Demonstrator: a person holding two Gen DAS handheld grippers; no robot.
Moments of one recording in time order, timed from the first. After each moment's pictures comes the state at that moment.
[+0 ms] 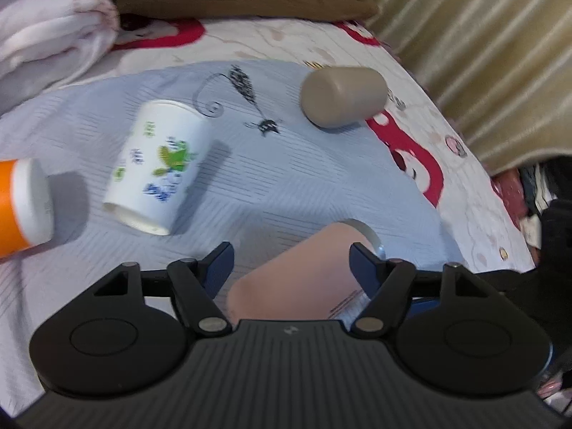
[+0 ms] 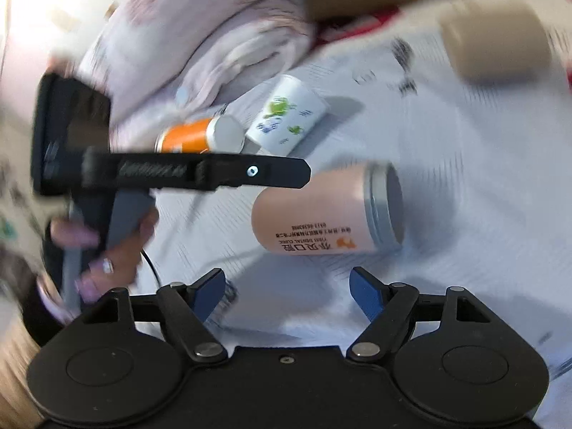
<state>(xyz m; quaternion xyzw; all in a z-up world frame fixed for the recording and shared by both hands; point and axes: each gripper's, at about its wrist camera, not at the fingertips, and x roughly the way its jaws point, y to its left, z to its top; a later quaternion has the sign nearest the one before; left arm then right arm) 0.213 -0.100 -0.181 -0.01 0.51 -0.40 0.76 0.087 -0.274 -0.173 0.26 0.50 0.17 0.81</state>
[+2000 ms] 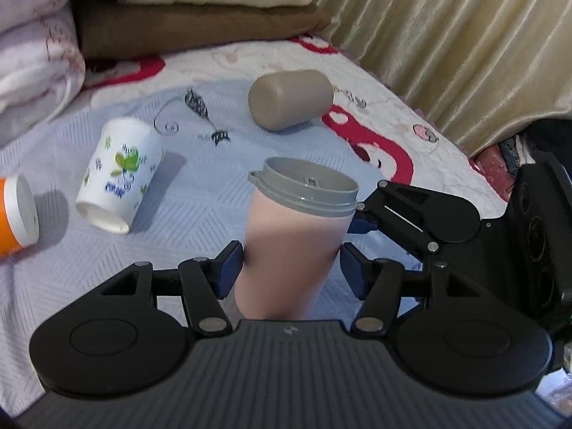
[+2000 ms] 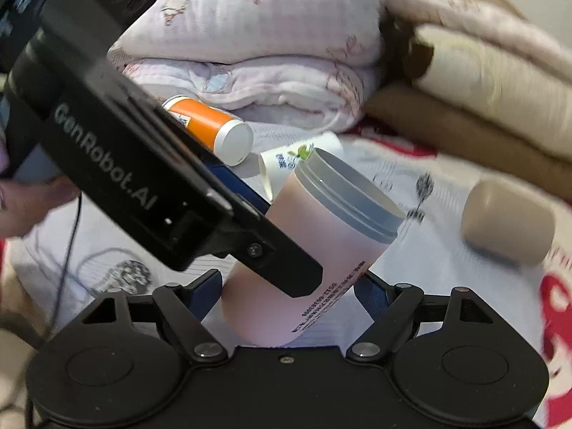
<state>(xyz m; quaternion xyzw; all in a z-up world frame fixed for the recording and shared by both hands) 0.149 -0.101 -0.163 0.02 0.43 -0.44 0.79 0.065 -0.218 -0.180 -0.11 0.34 0.18 0.92</state>
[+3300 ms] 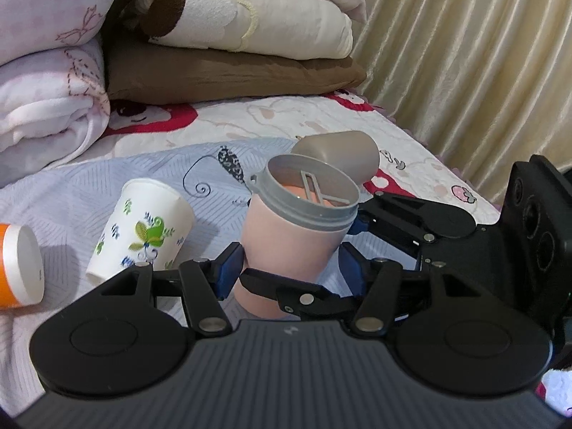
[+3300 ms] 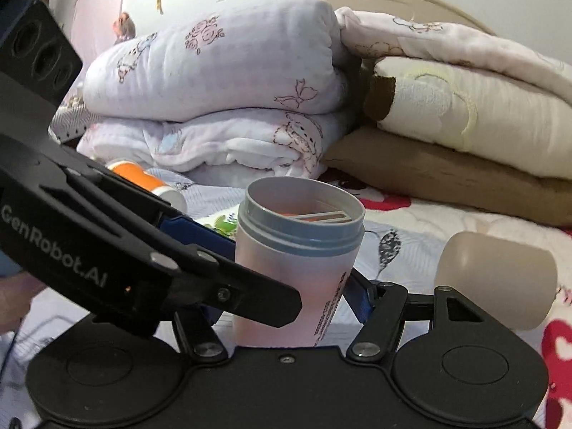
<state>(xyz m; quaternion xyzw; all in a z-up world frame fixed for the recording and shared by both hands) 0.185 -0.118 -0.178 -0.01 0.36 -0.39 0.85 0.135 -0.262 -0.179 -0.05 0.26 0.17 0.95</state>
